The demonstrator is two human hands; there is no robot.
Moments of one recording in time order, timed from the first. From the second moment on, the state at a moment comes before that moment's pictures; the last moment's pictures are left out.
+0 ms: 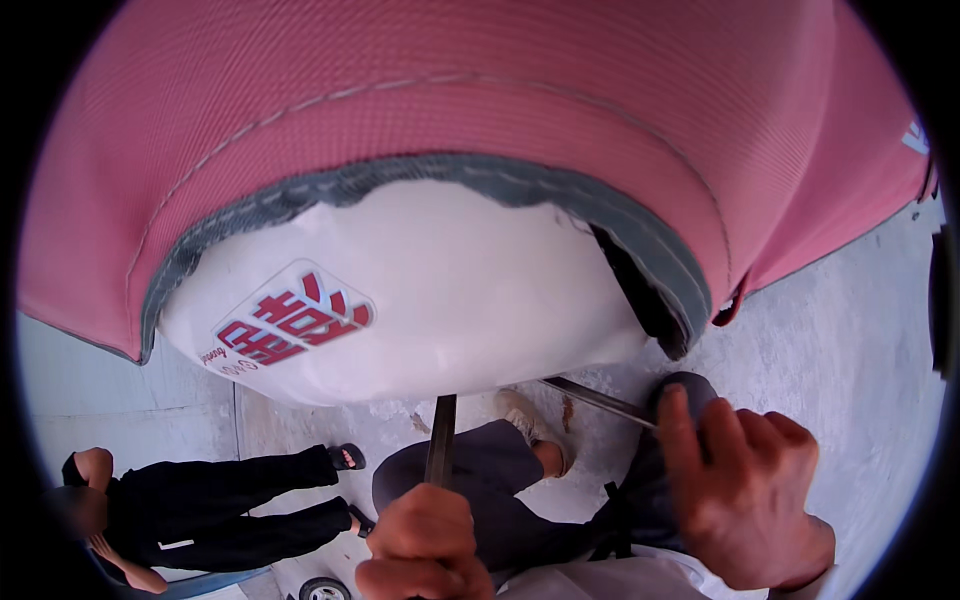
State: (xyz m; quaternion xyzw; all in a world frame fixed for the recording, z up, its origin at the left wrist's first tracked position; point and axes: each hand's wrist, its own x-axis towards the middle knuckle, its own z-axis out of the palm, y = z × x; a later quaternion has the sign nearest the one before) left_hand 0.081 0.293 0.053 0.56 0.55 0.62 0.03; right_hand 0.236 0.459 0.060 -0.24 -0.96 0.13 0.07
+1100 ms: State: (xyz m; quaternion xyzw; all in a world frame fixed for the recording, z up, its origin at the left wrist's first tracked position) left_hand 0.086 0.311 0.041 0.59 0.51 0.63 -0.01; right_hand 0.210 0.462 0.032 -0.17 -0.97 0.15 0.02
